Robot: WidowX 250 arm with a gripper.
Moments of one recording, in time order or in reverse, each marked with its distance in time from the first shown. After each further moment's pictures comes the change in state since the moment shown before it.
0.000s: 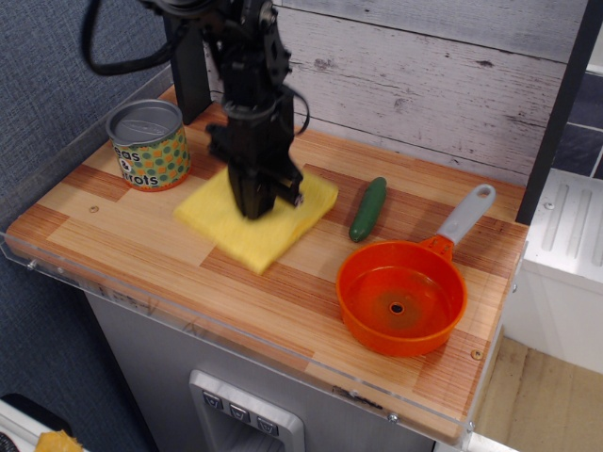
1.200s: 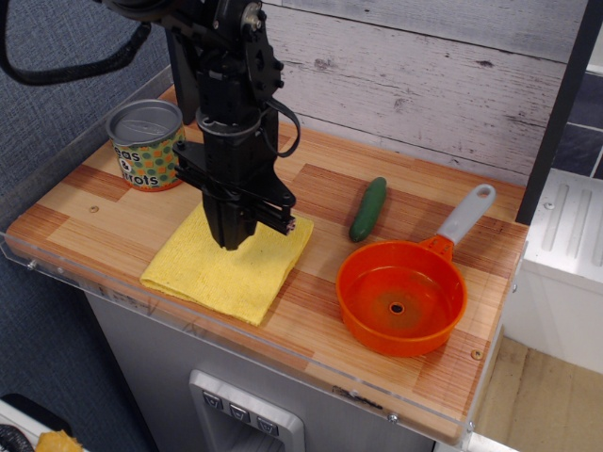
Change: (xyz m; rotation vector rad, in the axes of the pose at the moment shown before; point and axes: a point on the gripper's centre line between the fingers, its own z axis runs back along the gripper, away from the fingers) arm -0.038 -0.030 0.032 0.031 0.001 0.119
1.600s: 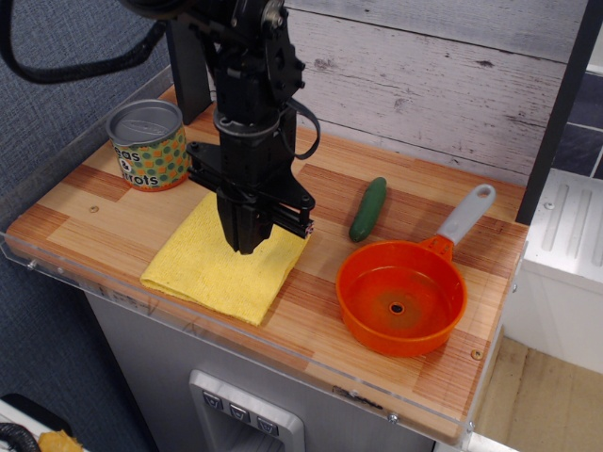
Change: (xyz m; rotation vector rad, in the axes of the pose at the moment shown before) arm -0.002 -0.013 0.009 0.003 0.004 -0.009
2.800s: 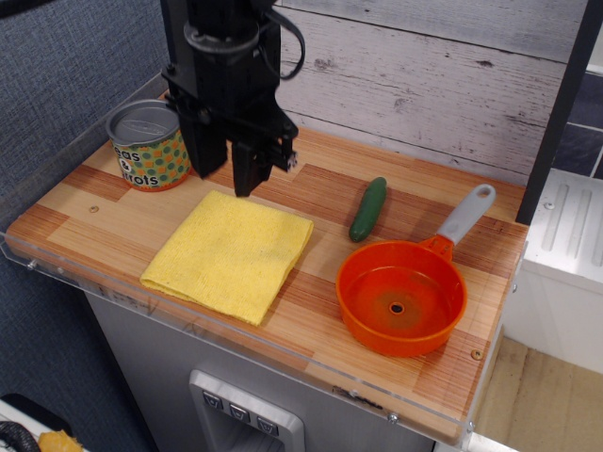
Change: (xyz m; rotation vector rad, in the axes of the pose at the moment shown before) arm 0.007 0.019 0.054 0.039 -0.057 -0.032
